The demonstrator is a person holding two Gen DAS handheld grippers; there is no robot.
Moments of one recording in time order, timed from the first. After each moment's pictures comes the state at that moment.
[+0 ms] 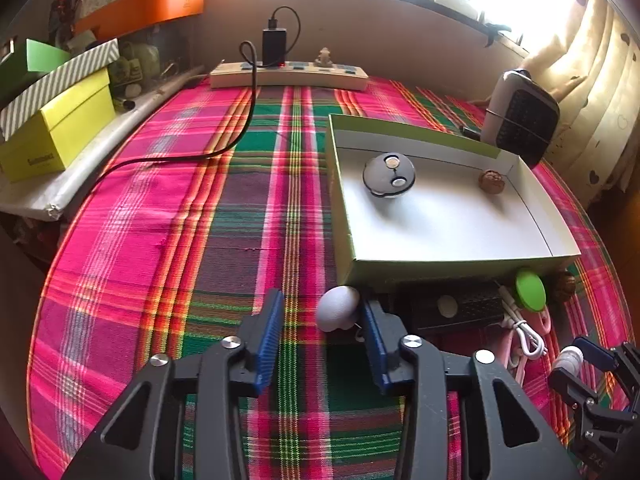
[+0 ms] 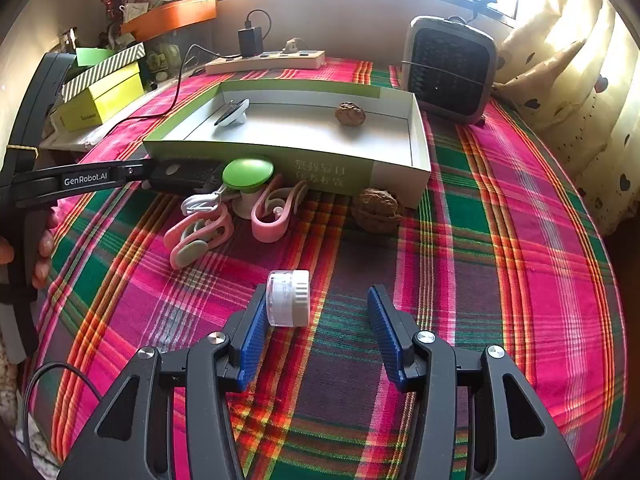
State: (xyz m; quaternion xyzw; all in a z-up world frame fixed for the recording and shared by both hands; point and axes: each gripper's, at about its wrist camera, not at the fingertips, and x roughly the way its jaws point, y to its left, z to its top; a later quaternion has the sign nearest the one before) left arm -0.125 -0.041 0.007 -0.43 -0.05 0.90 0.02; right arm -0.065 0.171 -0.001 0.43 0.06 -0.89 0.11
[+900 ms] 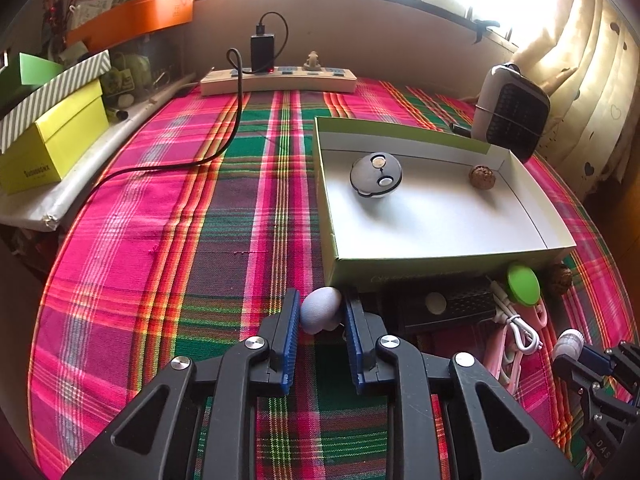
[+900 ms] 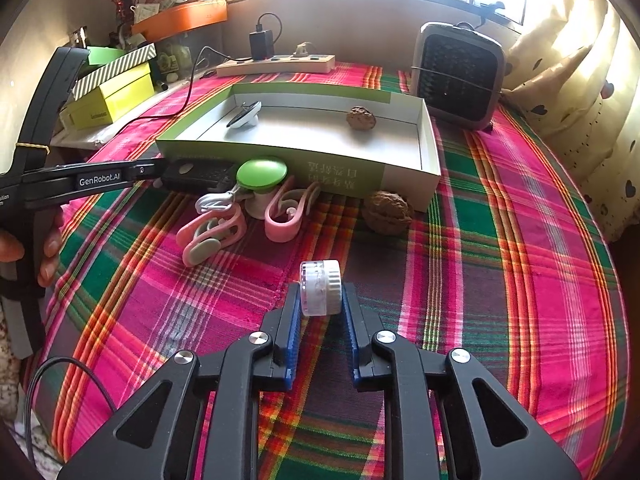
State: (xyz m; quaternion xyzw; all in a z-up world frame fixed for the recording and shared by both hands) left arm -0.122 -0.034 0.008 -0.43 -0.03 0.90 0.03; right arm -0.061 0.167 0.001 0.42 0.06 -0.90 0.13
